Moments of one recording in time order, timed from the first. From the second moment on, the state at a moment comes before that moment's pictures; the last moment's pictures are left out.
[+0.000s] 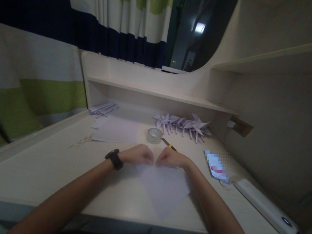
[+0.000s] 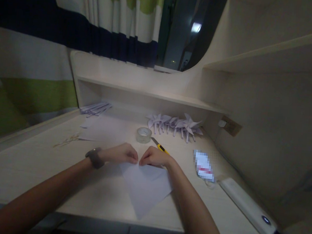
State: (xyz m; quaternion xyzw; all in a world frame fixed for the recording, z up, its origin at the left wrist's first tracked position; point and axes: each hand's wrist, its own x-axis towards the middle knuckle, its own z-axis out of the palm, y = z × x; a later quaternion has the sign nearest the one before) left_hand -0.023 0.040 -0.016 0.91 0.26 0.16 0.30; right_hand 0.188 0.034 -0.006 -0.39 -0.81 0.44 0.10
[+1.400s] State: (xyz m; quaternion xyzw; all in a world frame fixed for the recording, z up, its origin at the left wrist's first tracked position) left_hand -0.102 0.071 0.004 0.77 0.43 0.16 0.45; right_hand 0.216 0.047 0.001 -0.44 -0.81 0.34 0.18
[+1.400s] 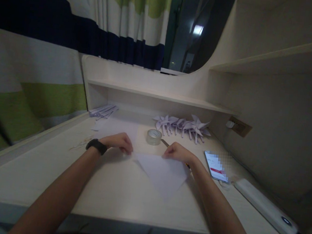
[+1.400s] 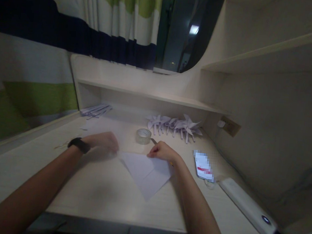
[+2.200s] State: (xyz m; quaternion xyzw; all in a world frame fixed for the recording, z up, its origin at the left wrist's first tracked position) left_hand -0.059 0.060 -0.012 0.84 0.34 0.18 0.37; right_hand 0.211 0.043 0.003 -0.39 -0.80 0.41 0.18
